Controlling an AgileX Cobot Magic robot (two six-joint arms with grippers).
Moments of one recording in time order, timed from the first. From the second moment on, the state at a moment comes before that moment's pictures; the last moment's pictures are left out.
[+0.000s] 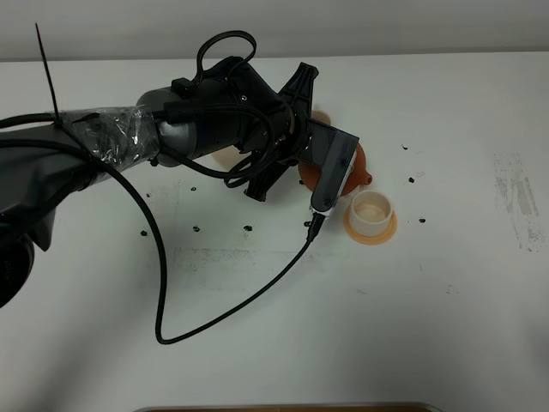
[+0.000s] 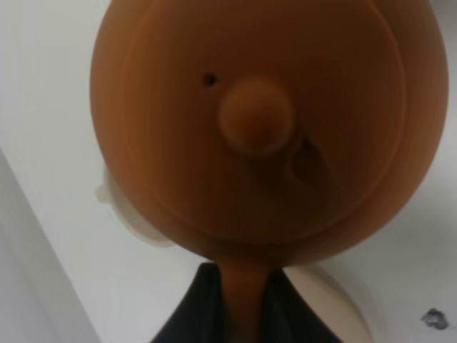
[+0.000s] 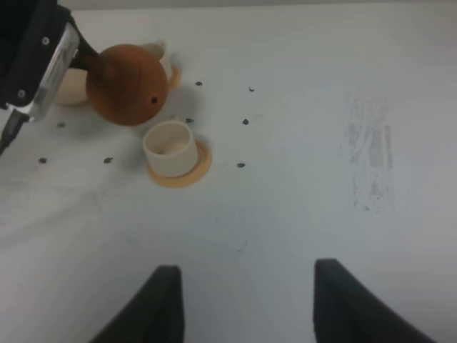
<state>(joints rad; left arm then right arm) -0.70 2.14 -1.58 0.36 0.43 1.11 -0.06 -0.01 -0.50 0.25 1.09 -0.22</state>
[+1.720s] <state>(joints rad) -0.76 2.15 -1.58 0.68 0.38 1.12 -0.06 -0.01 -0.50 0.25 1.09 -0.22</state>
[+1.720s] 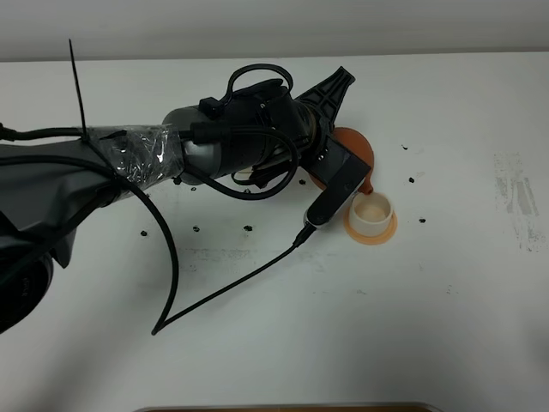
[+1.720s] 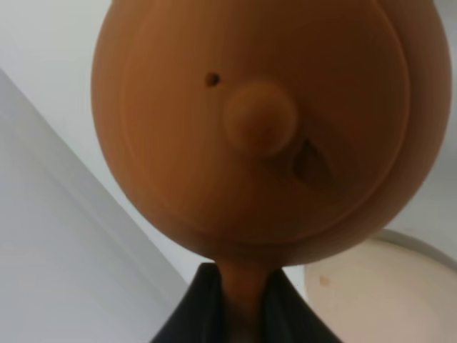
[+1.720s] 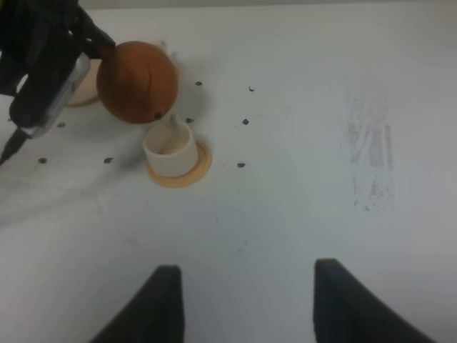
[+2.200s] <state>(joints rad) -0.78 2.16 -1.58 0.76 0.37 1.12 -0.06 -0.01 -0.50 0.25 1.09 -0.22</state>
